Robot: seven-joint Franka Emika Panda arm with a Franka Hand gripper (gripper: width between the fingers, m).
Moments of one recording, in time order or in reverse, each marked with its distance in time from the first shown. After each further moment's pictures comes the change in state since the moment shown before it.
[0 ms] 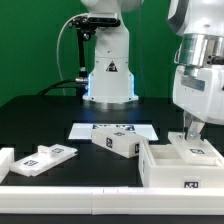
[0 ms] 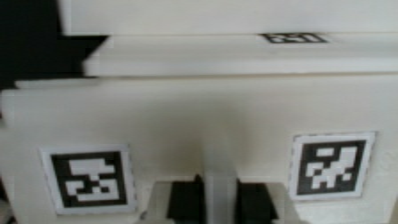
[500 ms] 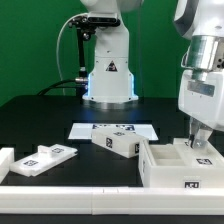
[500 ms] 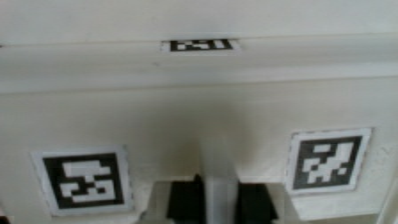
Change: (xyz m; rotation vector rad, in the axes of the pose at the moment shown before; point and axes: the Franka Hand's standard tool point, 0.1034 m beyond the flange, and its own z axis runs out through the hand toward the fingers) arm -0.001 -0.019 0.005 0.000 0.020 0.017
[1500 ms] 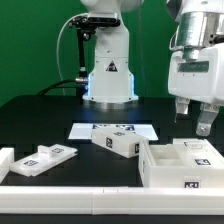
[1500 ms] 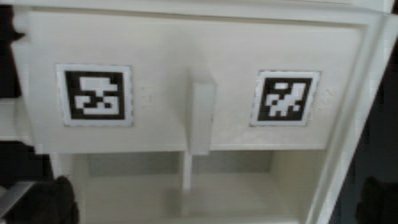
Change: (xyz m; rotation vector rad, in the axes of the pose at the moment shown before) arm 0.018 -0.005 -0.029 0.033 -0.039 -0.071
